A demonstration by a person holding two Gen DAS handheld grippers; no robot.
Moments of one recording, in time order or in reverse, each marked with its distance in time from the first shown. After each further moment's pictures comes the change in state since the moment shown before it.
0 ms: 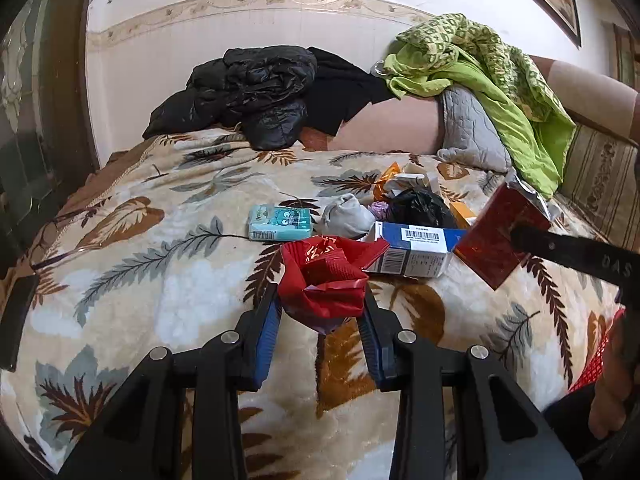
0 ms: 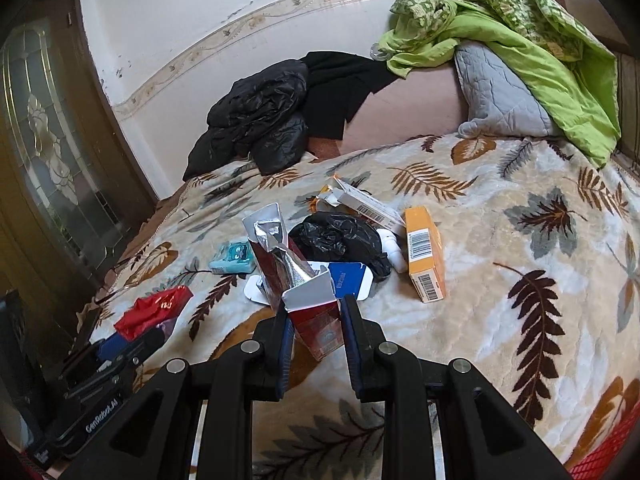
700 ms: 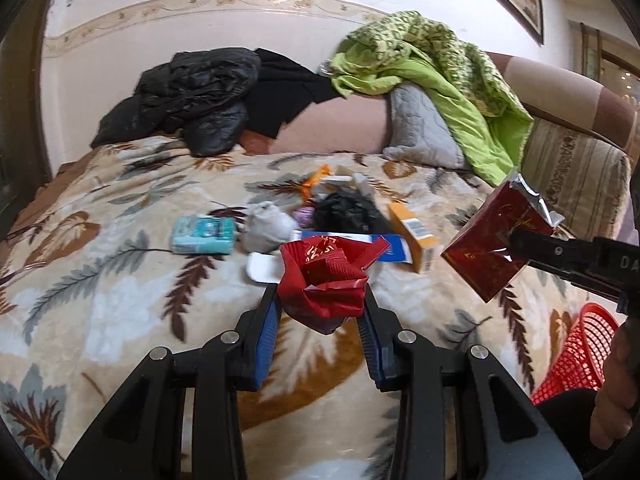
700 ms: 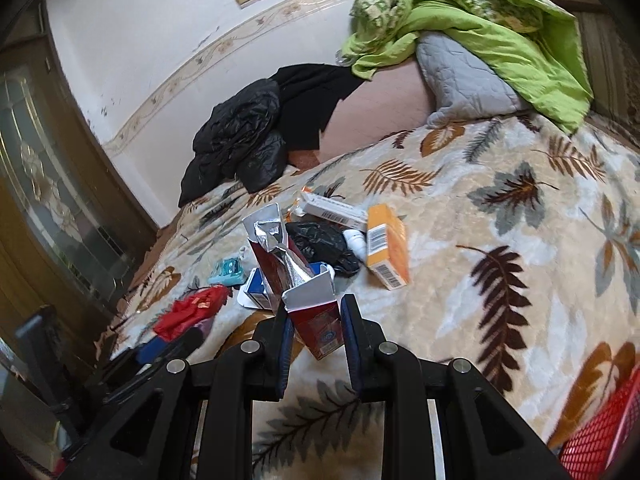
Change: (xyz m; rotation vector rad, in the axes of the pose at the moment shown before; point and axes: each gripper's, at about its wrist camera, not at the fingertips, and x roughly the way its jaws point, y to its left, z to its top) left arm 0.015 -0.048 0.010 0.041 0.007 -0.187; right arm -0.052 -0.042 -0.006 0.155 -0.040 0.015
